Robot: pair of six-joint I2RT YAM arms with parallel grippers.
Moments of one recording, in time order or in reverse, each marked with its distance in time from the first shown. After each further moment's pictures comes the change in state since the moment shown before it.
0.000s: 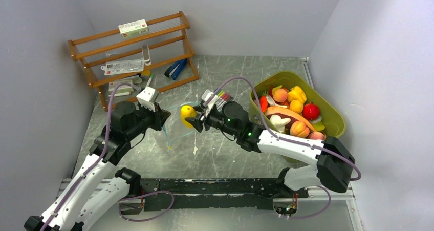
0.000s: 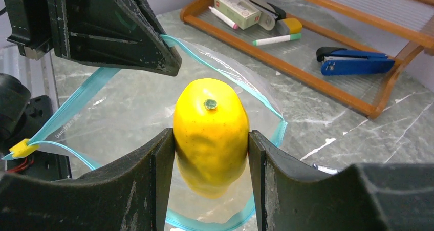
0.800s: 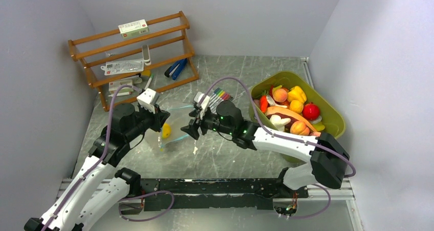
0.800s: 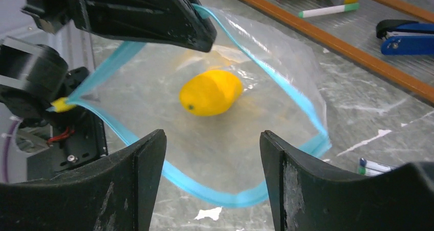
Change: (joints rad) left arm 0.000 -0.021 -0.029 0.005 0.008 0.053; right arm 0.000 0.072 0.043 -0.101 -0.132 0.053
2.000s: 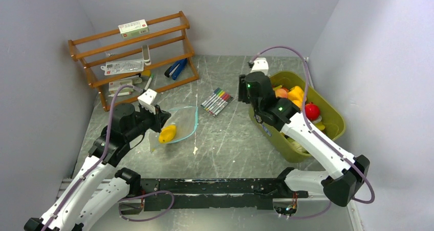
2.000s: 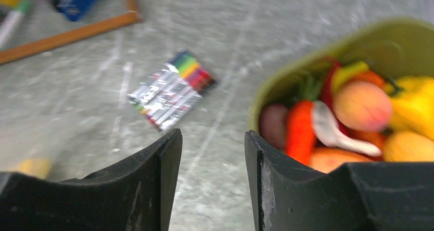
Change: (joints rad) left arm 0.000 0.002 0.000 0.000 0.029 0.015; right arm -0.261 -0.188 0.350 -0.794 0.689 0.261
